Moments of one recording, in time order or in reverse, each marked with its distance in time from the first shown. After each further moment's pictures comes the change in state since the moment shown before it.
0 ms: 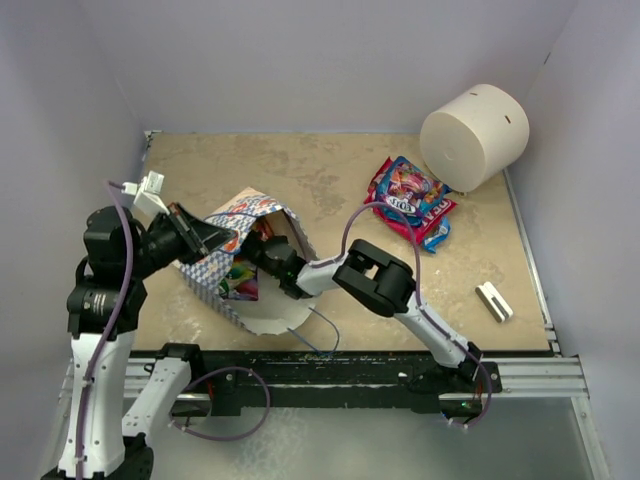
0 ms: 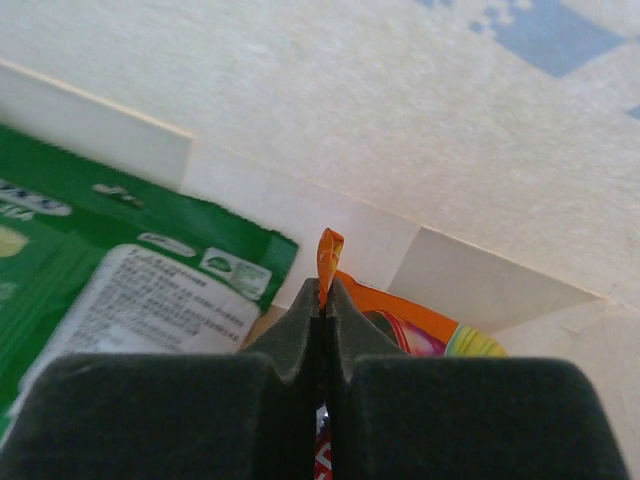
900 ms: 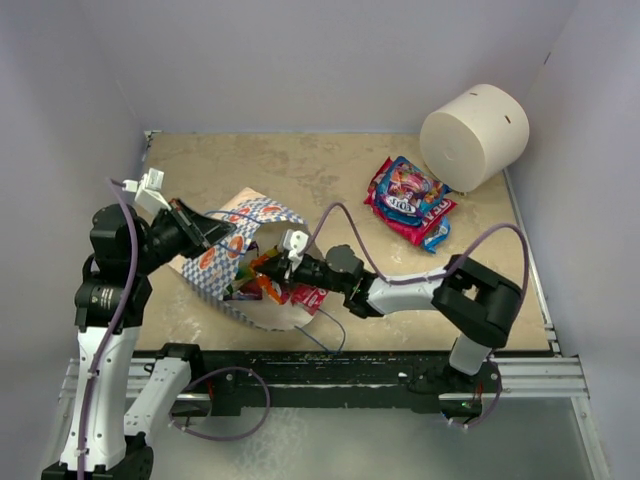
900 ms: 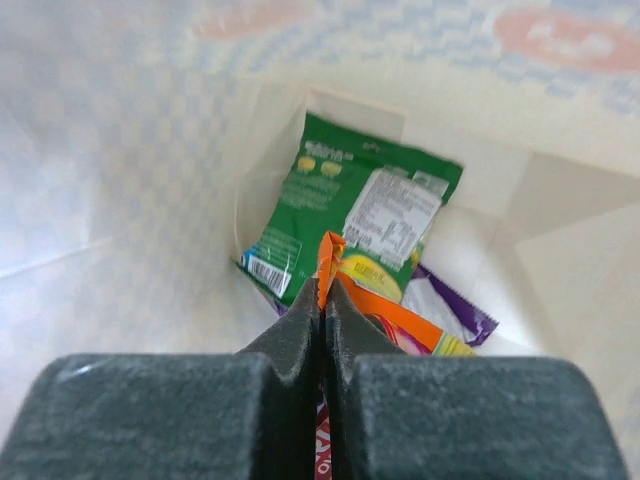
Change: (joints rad) left arm 0.000 0.022 -0.060 0.121 -0.043 -0.008; right arm -0.011 -0.708 -0.721 -0.117 -0.391 0.370
